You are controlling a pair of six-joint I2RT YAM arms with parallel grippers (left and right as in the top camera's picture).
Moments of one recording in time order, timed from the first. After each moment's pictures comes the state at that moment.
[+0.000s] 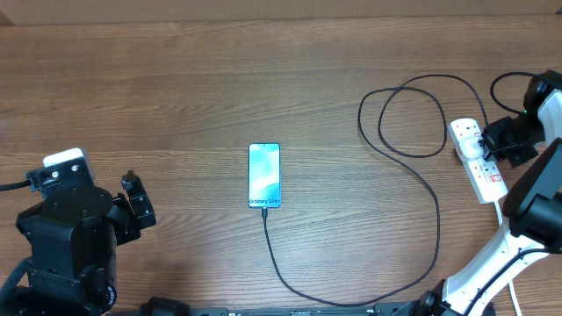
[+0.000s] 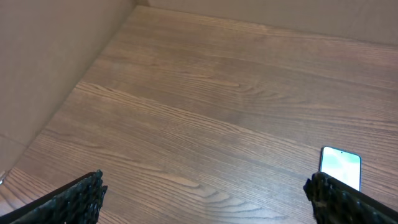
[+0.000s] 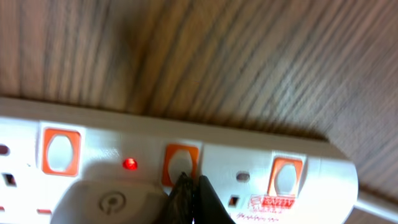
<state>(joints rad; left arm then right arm) -0.26 0.85 1.50 -1.39 -0.53 -0.36 -0.50 2.16 1.68 -1.18 0.00 0.65</state>
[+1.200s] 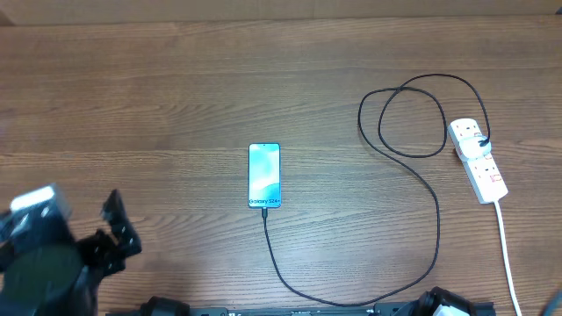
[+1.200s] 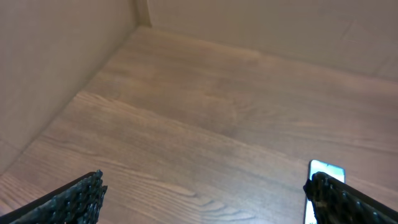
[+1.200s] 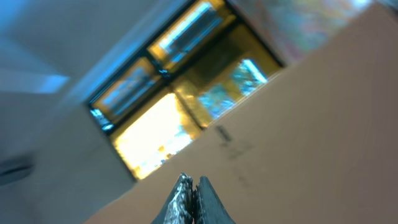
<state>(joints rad) -0.26 0.70 1.50 -1.39 -0.53 -0.36 -0.44 0.96 1.94 -0.46 -0.36 0.93</state>
